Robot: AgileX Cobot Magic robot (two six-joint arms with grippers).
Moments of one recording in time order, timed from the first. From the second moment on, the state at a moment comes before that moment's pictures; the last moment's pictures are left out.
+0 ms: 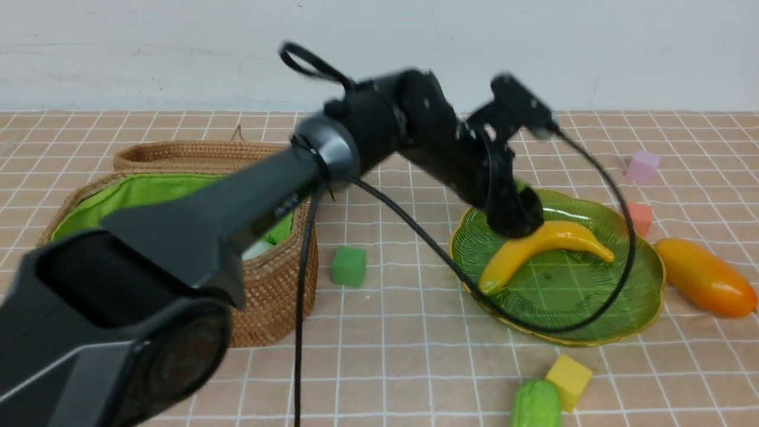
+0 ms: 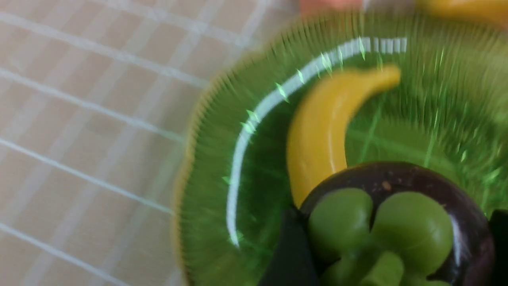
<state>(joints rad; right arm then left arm) 0.52 0.57 -0.95 -0.01 1.09 0.25 -0.62 2.39 -2.24 -0.47 0.77 0.77</state>
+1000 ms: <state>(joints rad) 0.52 0.60 -0.95 0.03 1.14 0.24 -0.67 2.15 -2.24 -0.37 1.06 0.43</state>
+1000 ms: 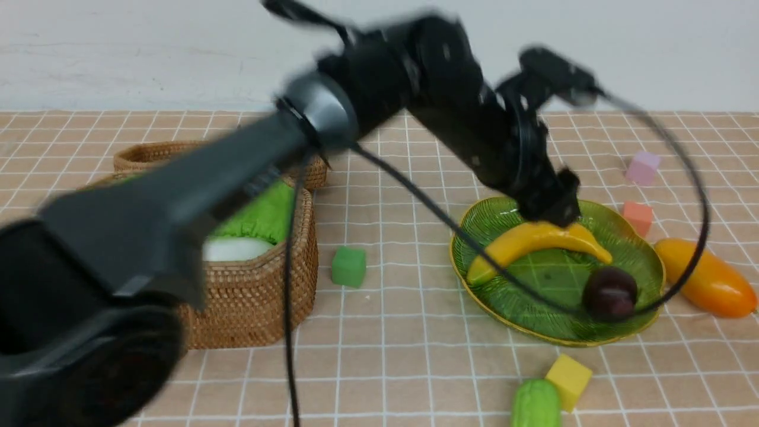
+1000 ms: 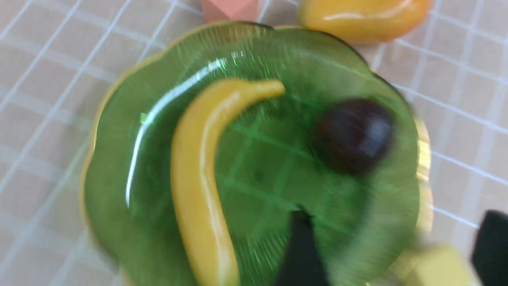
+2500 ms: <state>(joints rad) 0.66 1.74 -0.93 0.06 0.74 0.62 -0.67 0.27 -0.63 -0.06 0.78 -0.12</state>
